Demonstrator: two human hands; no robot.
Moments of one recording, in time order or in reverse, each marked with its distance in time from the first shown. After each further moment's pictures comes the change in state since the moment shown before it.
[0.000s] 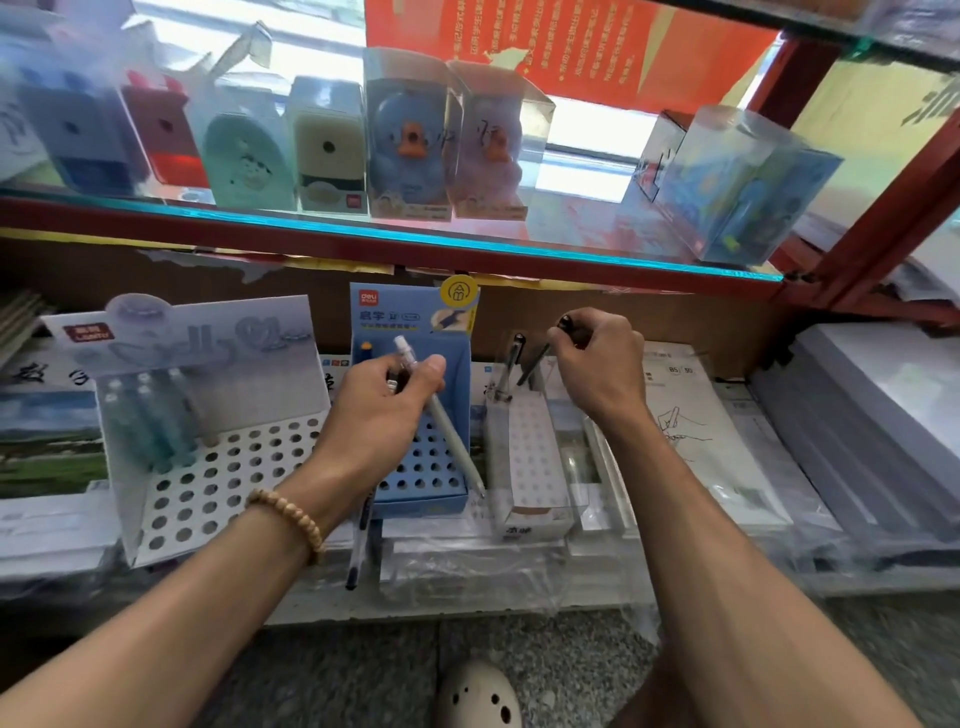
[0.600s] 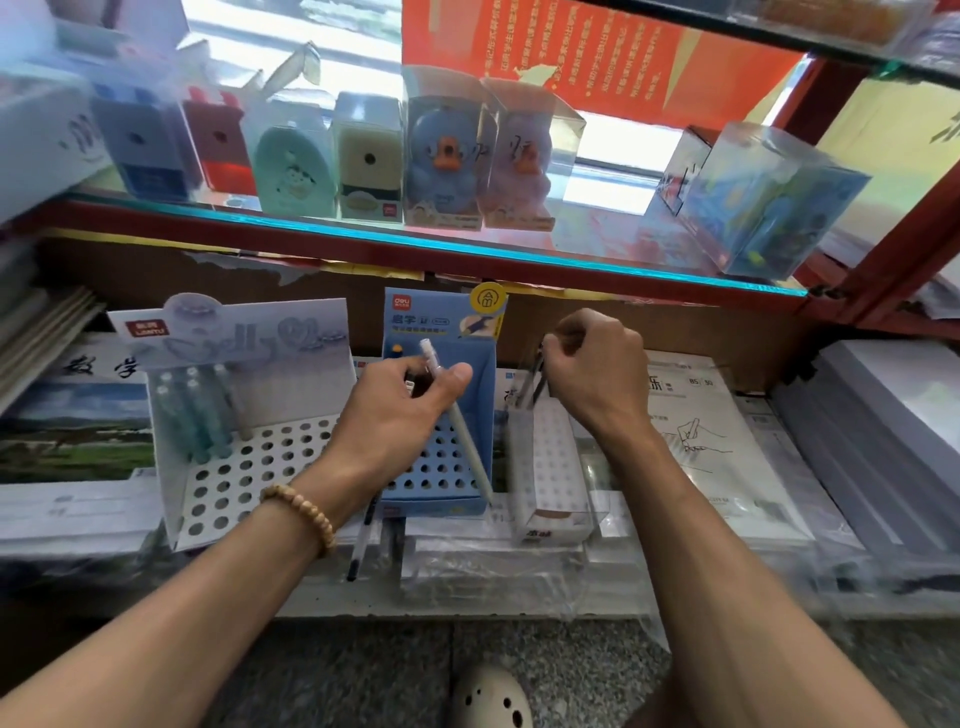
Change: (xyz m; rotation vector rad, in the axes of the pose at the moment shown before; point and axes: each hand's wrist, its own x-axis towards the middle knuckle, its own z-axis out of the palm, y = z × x) left_hand -0.006 0.003 -0.011 0.047 -0.029 0.033; right_hand -0.015 -0.023 0.008 -0.160 -0.007 -0.096
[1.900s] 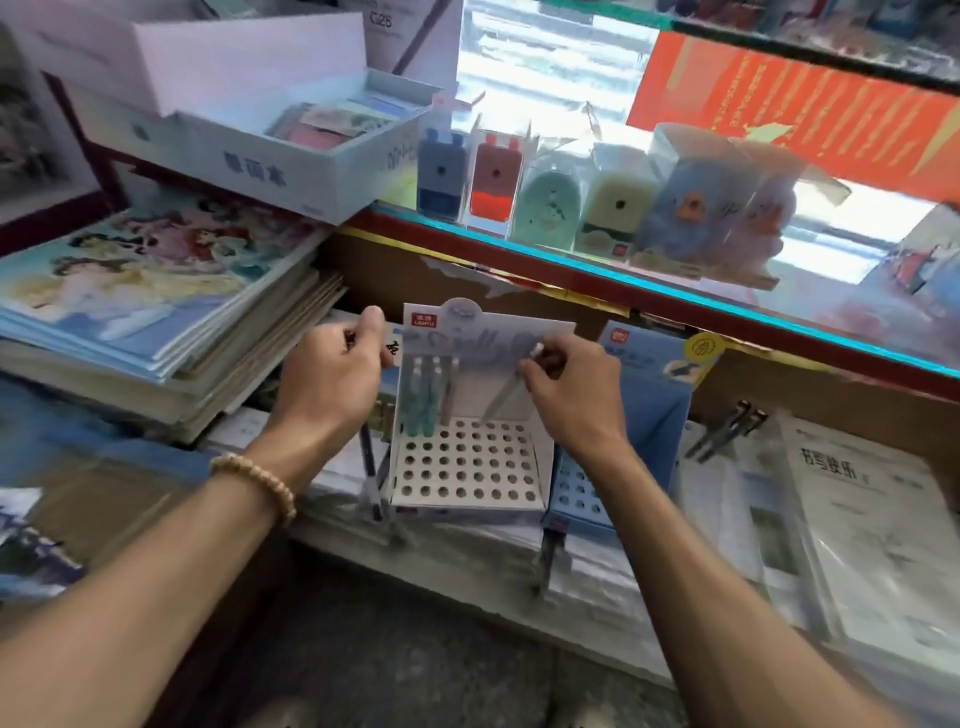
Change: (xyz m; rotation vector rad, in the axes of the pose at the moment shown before) left_hand -0.050 -0.007 -0.179 0.309 0.601 -0.111; right_hand -0.047 -0.148 0.089 0.354 -0.276 -0.250
